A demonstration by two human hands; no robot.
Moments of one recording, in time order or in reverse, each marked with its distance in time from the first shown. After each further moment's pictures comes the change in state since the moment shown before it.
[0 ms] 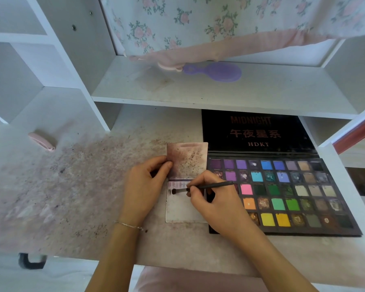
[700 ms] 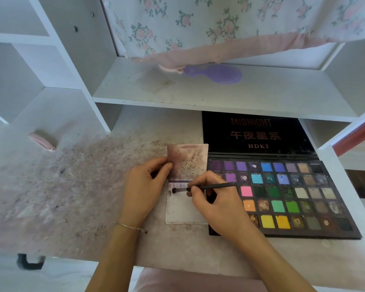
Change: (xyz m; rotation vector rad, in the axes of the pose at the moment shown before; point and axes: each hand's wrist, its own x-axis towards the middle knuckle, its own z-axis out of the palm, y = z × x) left_hand 0.000 0.001 0.000 -0.021 -0.006 -0.025; right_hand 0.000 0.002 -0.001 0.029 0.041 0.011
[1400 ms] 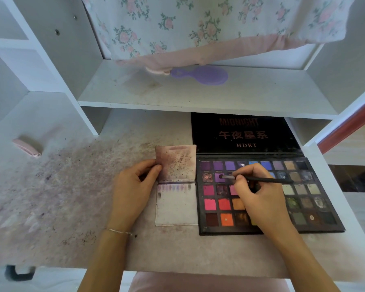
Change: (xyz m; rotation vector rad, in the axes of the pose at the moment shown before) left_hand 0.001 -0.003 0.001 0.050 0.014 0.001; right_hand -0.010 0.016 -0.059 -0.043 0.355 0.025
